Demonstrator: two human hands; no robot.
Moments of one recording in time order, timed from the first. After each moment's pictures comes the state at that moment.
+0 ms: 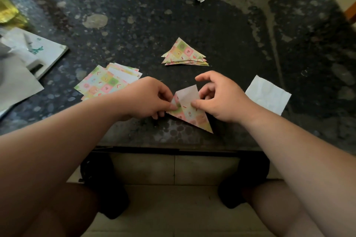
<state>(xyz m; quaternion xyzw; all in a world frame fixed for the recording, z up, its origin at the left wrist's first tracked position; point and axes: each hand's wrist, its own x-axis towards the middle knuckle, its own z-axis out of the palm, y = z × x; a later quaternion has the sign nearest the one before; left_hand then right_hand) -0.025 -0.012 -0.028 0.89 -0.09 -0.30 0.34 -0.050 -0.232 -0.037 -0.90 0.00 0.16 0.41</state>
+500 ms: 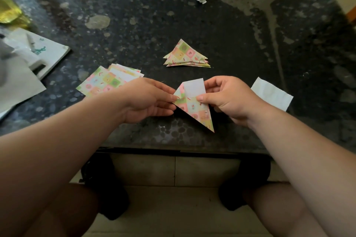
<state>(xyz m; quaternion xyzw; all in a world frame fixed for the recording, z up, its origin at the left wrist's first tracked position) -0.022 -0.014 -0.029 0.65 0.15 -0.38 0.65 -0.045 -0.232 -0.032 -0.79 0.13 0.20 0.56</state>
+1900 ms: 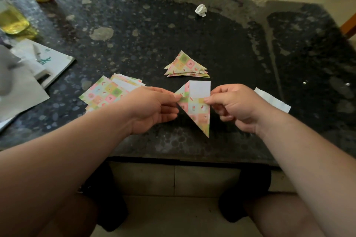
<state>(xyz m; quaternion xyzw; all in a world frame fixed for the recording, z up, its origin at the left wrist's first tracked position) -0.028 -0.025 -0.023 0.61 0.17 -0.32 0.70 -0.041 -0.239 -0.014 -0.76 0.20 0.23 0.57</state>
